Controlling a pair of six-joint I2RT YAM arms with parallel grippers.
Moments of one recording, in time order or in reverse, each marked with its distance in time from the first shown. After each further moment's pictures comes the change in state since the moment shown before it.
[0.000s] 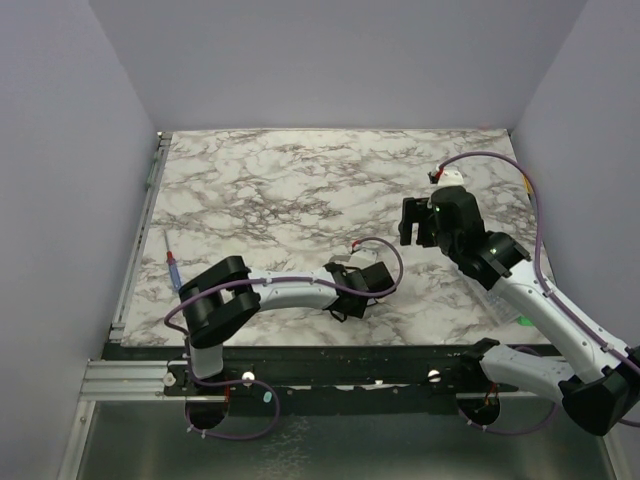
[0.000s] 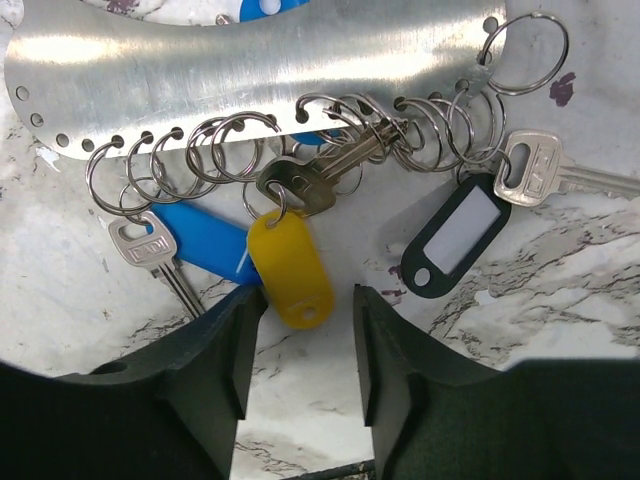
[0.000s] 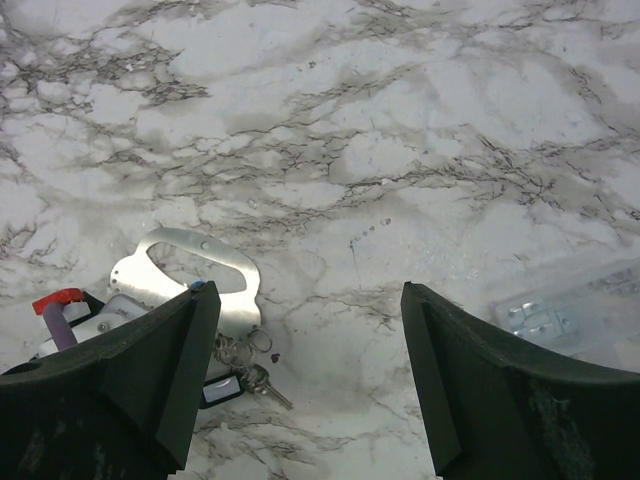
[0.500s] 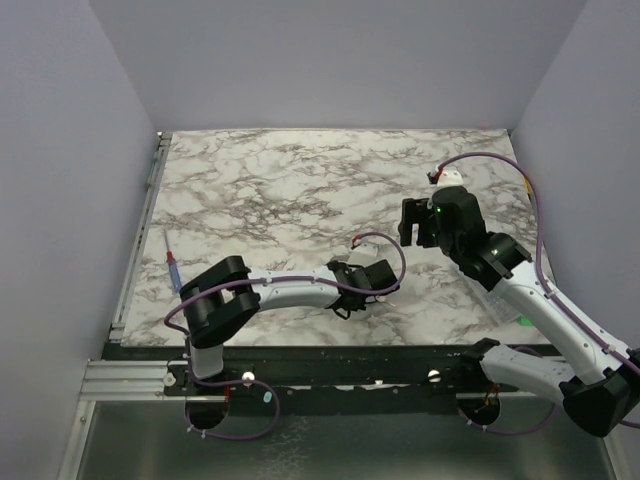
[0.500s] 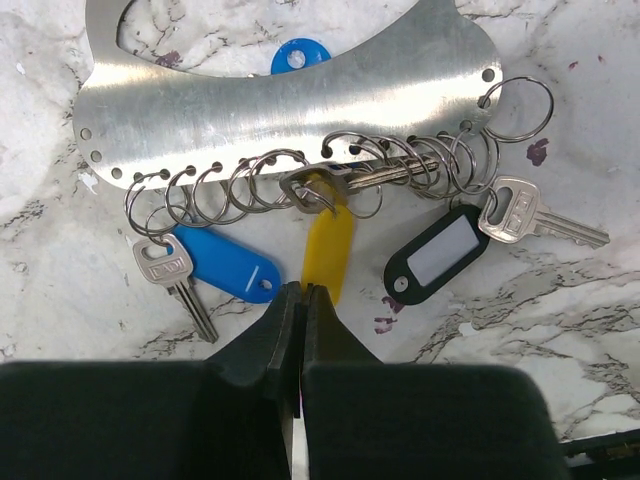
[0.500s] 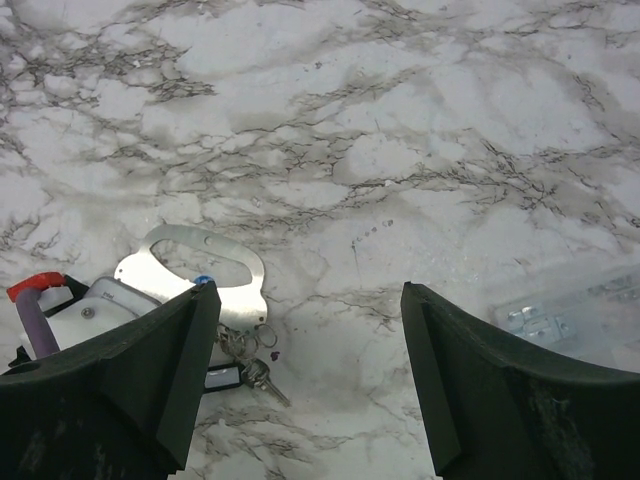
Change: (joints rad) left arm -0.005 0.012 0.042 -0.016 -0.085 -0.039; right arm 0.000 -0.009 -0.001 0.001 -0.017 -0.023
